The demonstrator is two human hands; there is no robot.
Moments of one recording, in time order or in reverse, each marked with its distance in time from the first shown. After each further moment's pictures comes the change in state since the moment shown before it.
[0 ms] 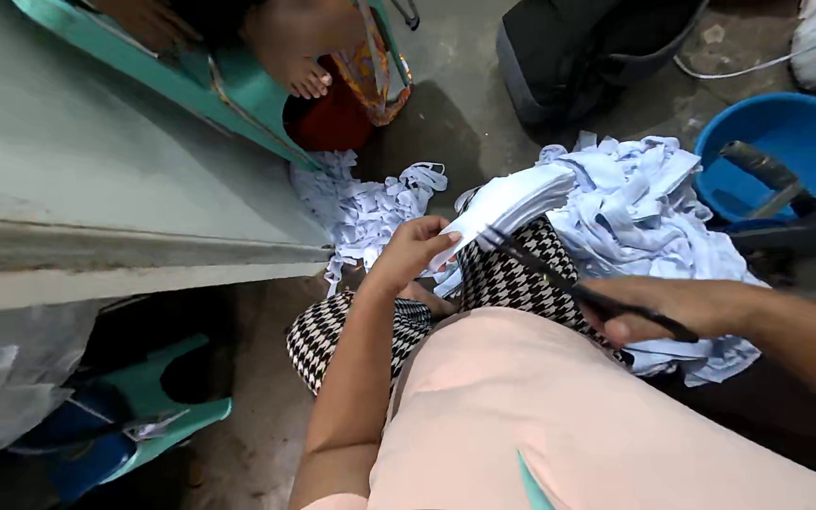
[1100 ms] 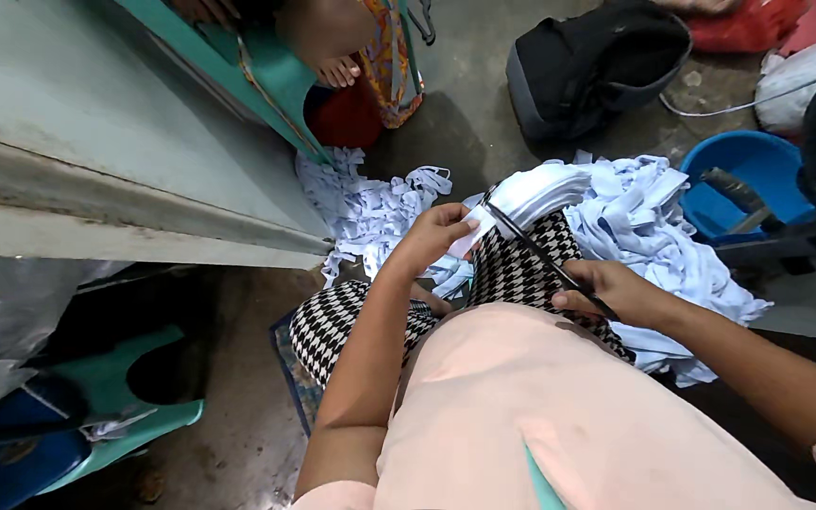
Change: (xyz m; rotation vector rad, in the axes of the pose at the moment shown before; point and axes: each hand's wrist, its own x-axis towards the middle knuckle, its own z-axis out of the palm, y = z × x) left_hand -0.003 -0.014 -0.004 -0.098 -0.059 0.049; right_hand 0.041 0.003 0.046 -0.054 0.483 0.032
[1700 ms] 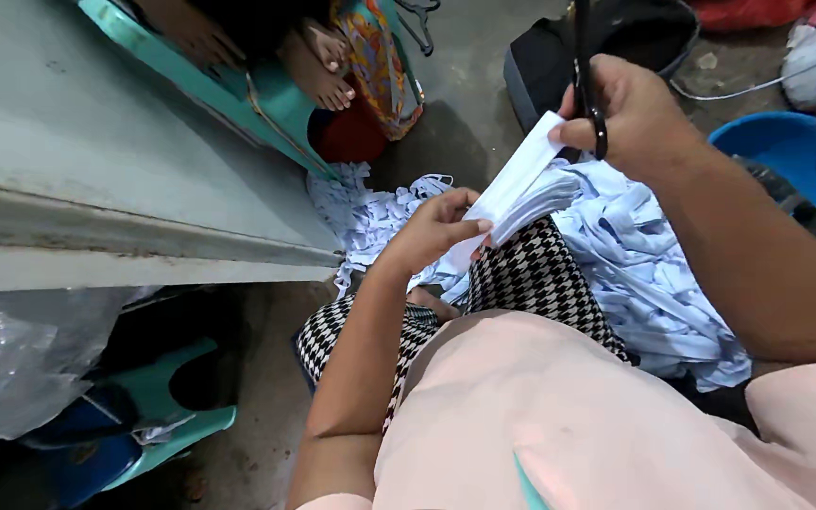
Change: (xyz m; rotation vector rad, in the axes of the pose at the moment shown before) left_hand 0.001 0.056 0.018 0.041 -0.145 0.120; right_hand 0.071 -0.091 -0.112 0.001 0.549 -0.428
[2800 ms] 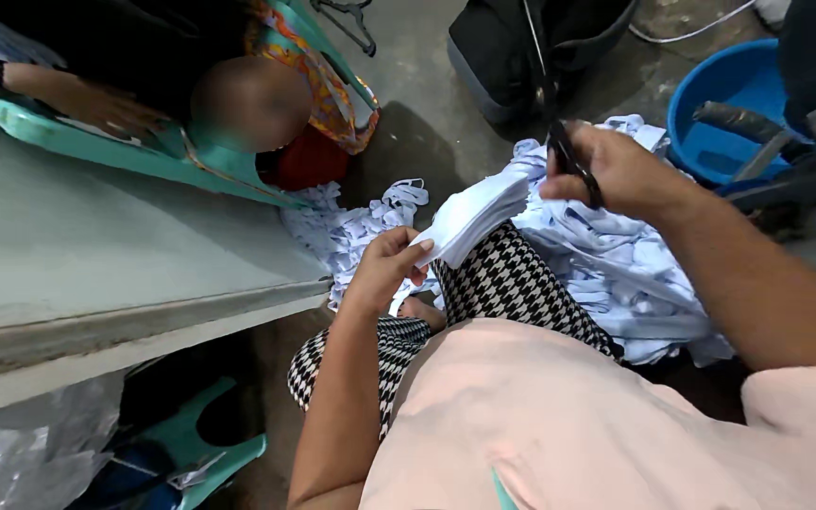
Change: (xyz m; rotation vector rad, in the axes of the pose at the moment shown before) left_hand 0.018 -0.014 0.009 0.084 0.257 -0.222; right_hand -0.053 0.076 -0.041 0.095 -0.113 0.183
